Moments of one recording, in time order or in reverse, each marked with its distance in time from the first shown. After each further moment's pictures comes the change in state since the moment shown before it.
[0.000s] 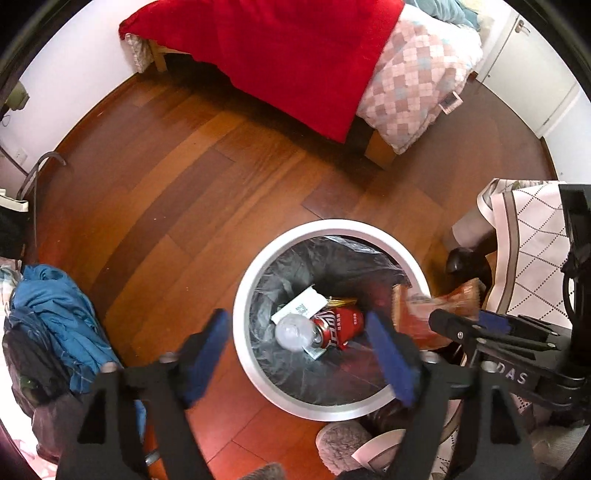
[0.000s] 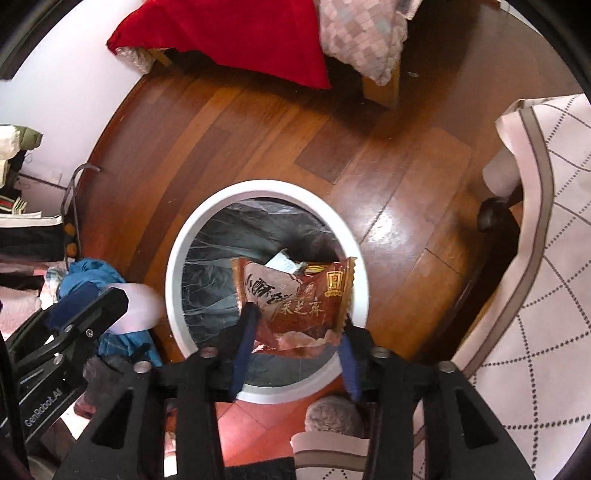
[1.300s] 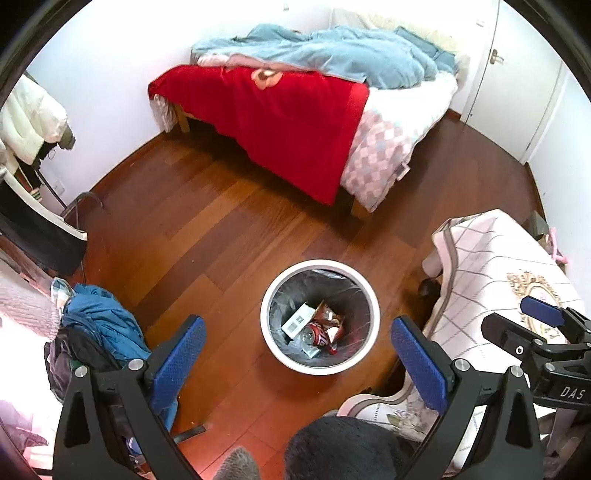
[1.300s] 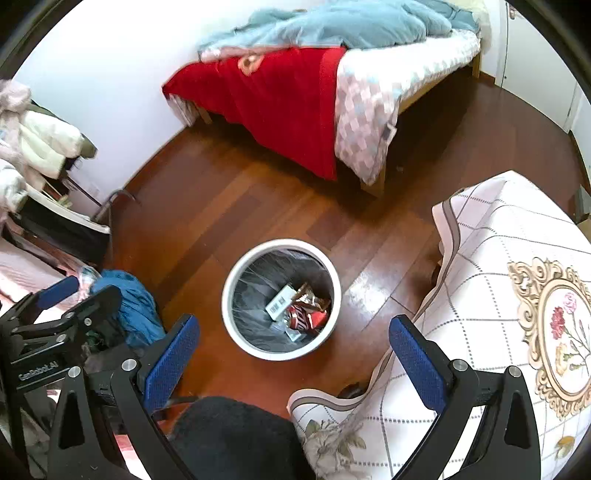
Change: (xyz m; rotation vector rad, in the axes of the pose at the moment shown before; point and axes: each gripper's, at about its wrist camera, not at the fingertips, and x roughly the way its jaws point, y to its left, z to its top) left arm -0.211 -0.022 -0.050 0.030 -0.232 0.022; right arm -0.246 0.031 -0.102 -0.125 -0.316 -0.015
